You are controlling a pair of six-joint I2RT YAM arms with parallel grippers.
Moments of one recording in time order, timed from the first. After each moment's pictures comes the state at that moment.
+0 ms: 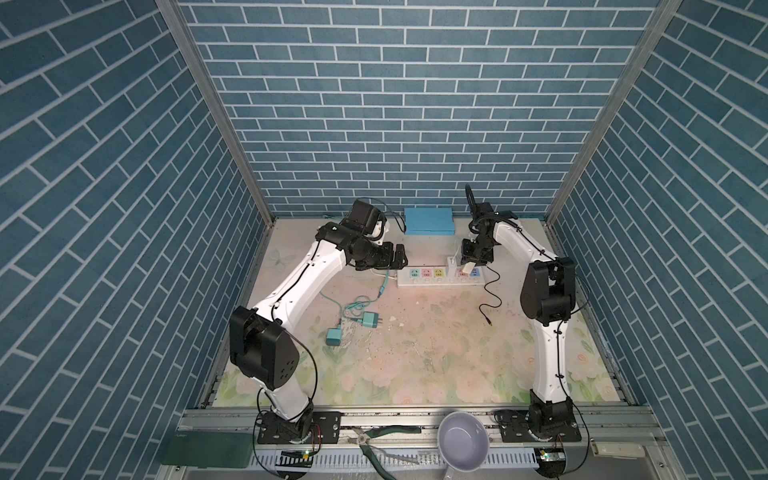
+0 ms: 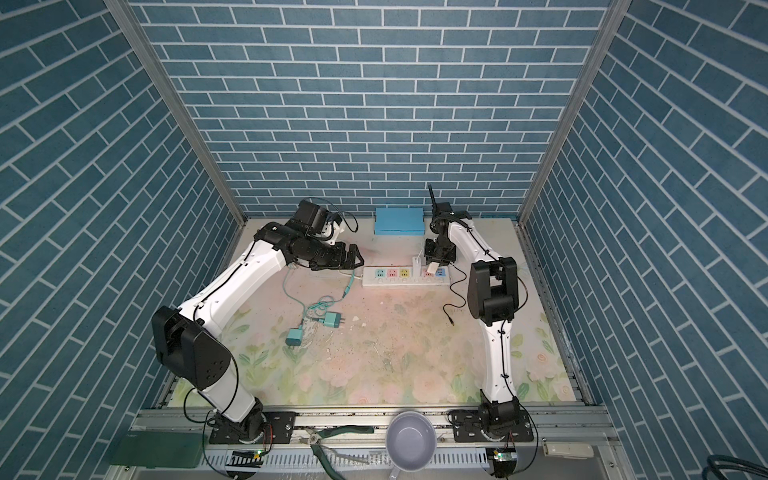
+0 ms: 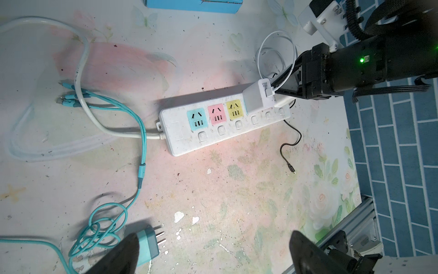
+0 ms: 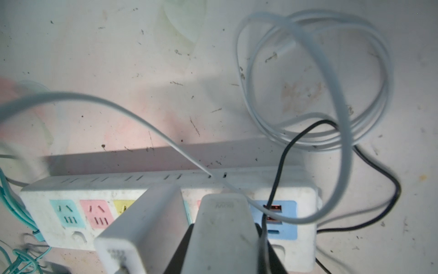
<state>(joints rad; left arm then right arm) -0.46 1.69 1.66 -0.95 0.30 -0.35 0.29 2.27 2.04 -1.12 -0.15 0.33</state>
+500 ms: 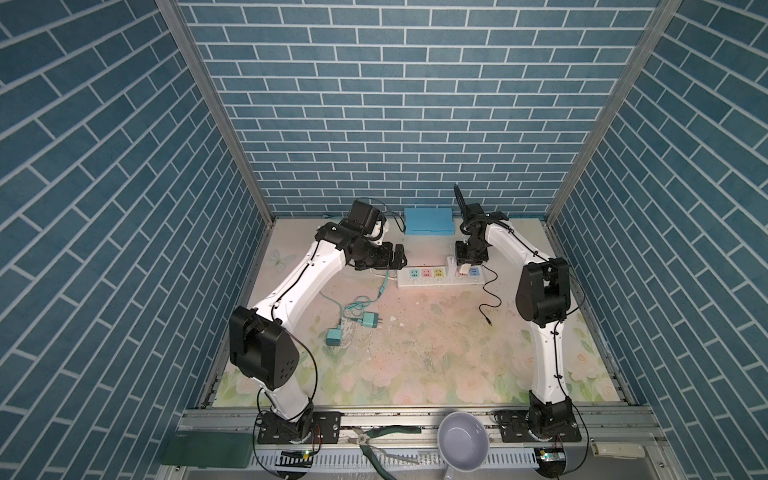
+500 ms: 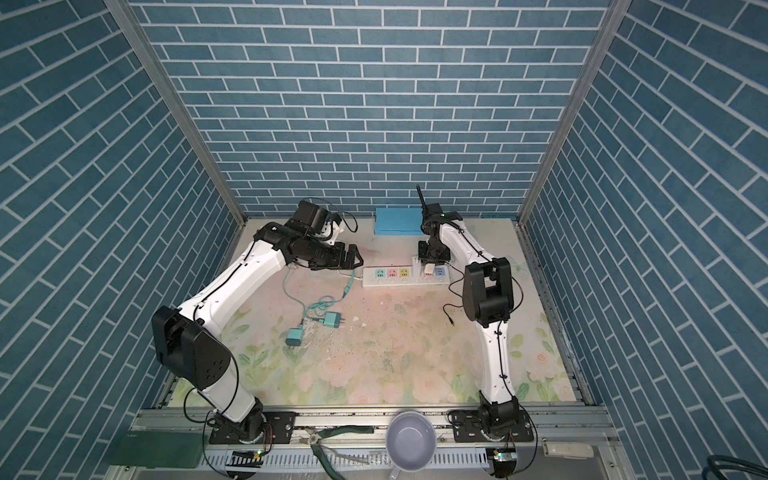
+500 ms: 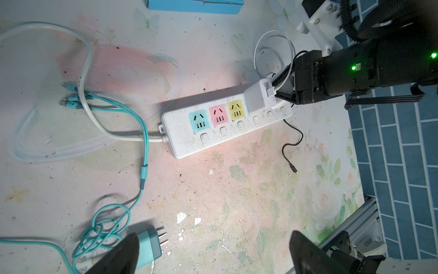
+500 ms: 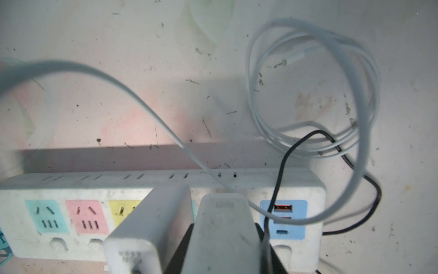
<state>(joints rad) -0.45 1.69 1.65 -0.95 0.30 -0.34 0.35 2.25 2.00 -1.09 -0.04 0.28</state>
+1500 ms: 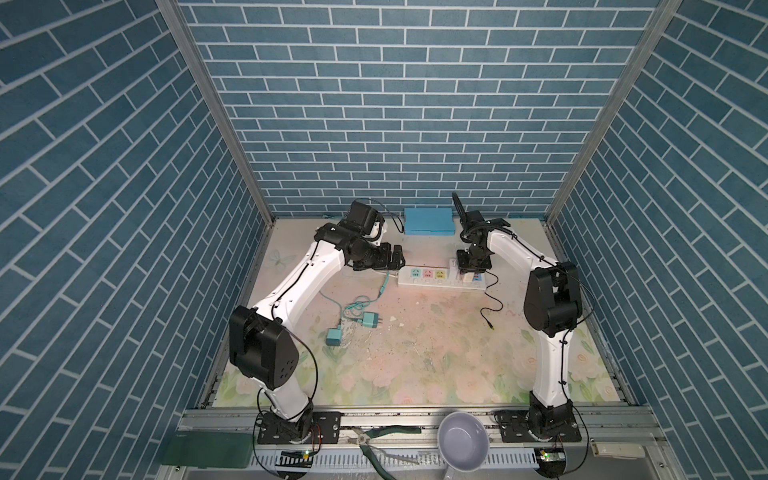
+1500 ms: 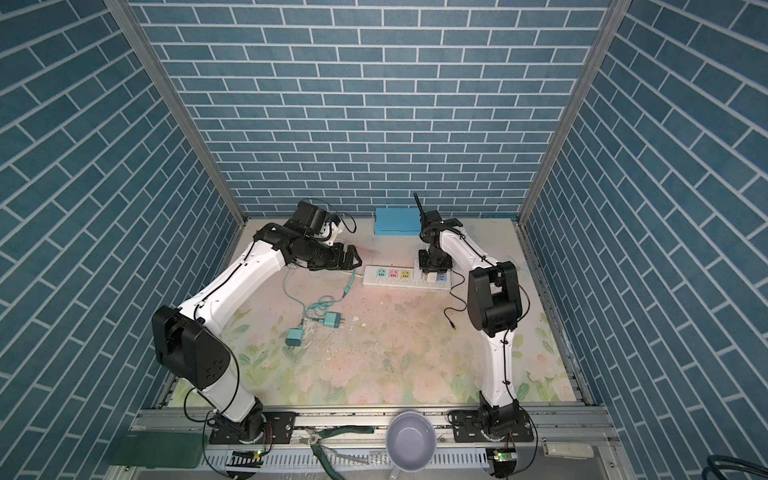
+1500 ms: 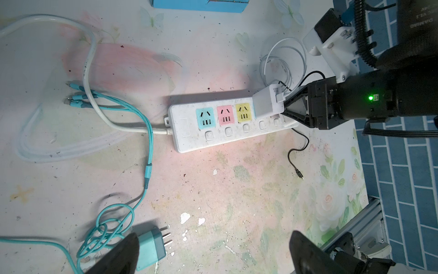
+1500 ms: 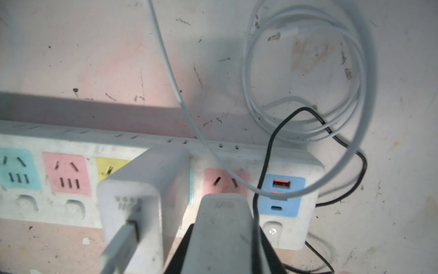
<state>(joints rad) -0.44 1.69 1.63 -0.94 0.30 -0.33 0.38 2.12 1.83 -1.08 0.00 0.29</state>
